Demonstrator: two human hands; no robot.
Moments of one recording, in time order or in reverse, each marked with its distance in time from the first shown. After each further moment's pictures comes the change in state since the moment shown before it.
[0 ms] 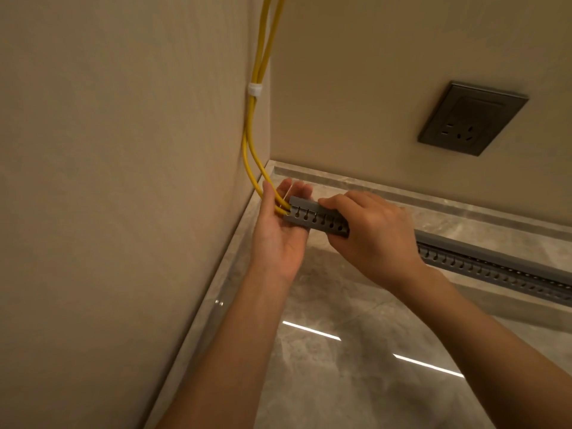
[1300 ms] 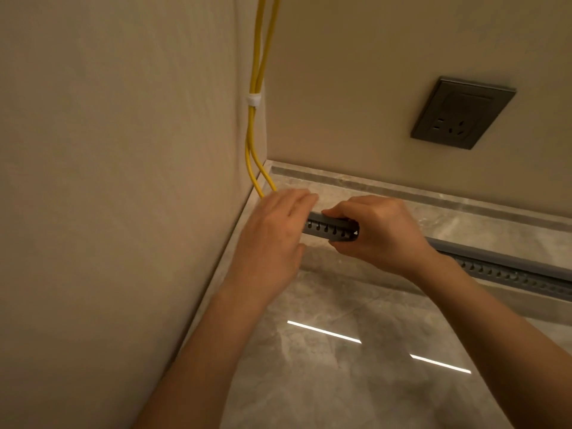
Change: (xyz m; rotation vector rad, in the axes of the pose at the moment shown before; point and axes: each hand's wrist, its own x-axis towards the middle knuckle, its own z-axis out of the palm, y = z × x) left_hand -0.046 0.021 0.003 2.234 -0.360 0.839; right_hand -0.006 0.025 -0.006 0.127 -0.124 -0.124
